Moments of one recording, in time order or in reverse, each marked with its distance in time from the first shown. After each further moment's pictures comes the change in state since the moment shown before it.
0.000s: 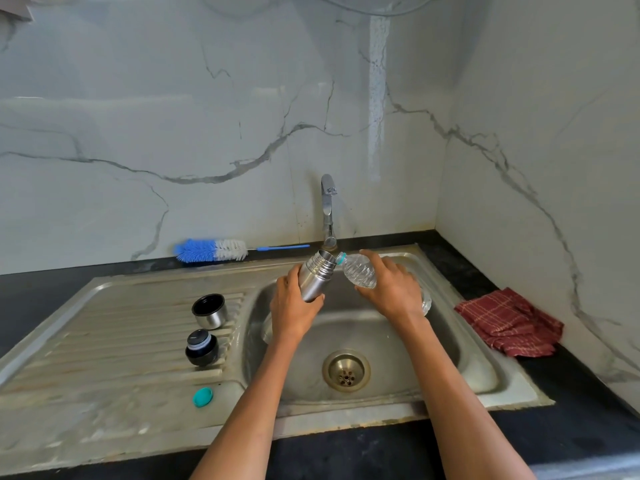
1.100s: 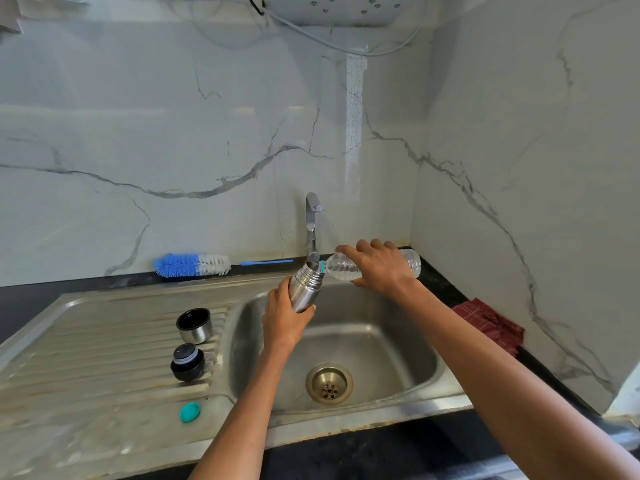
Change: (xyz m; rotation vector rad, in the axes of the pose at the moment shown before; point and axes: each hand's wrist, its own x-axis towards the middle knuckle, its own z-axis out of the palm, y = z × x) left_hand -0.001 0.001 0.004 -0.119 -0.034 0.008; right_hand 0.043 -0.007 -0.063 -0.518 -0.062 -0.347
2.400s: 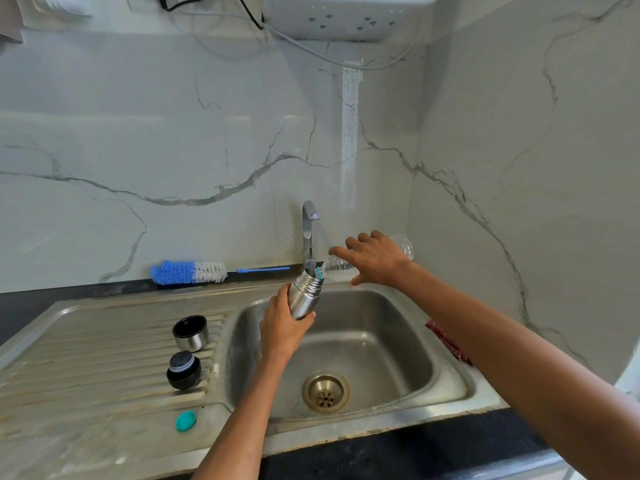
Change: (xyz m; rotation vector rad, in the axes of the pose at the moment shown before) left_hand -0.007 0.008 -0.005 0.025 0.004 0.035; right_hand 0.023 0.018 -0.025 -0.247 -0.022 -0.231
